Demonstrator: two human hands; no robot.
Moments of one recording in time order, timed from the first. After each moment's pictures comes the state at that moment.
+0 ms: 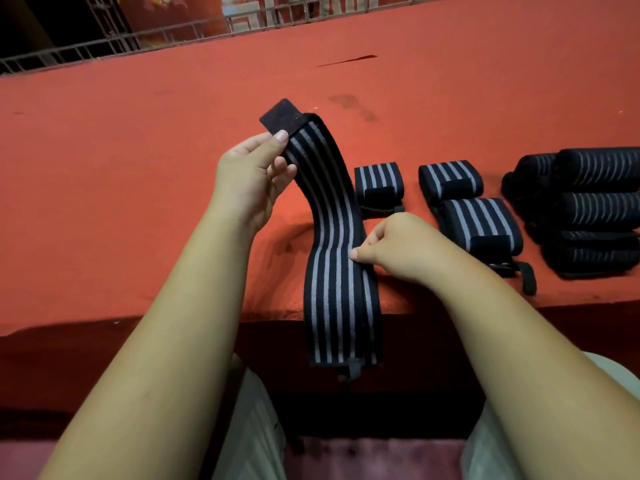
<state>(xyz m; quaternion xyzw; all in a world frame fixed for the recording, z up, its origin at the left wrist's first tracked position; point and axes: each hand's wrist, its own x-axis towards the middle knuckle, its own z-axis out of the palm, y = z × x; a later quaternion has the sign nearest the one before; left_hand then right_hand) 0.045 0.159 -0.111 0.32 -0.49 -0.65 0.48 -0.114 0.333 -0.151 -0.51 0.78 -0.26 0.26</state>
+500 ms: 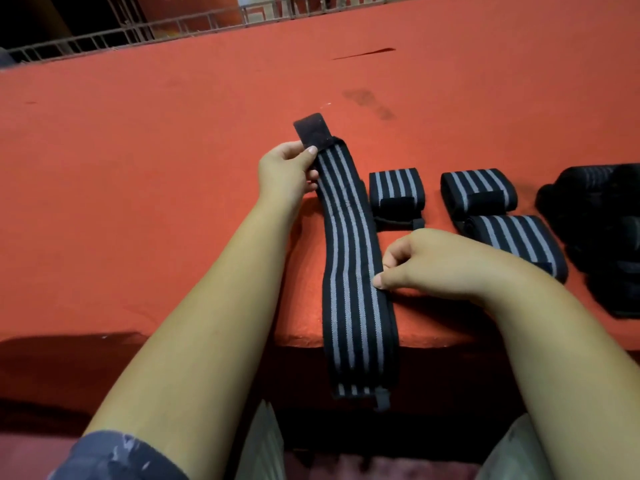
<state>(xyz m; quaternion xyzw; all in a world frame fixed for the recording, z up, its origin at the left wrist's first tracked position) -0.016 0.082 -0.161 0.41 -0.57 -0.53 0.47 -0.150 0.322 -0.150 -0.57 0.73 -0.18 0.34</state>
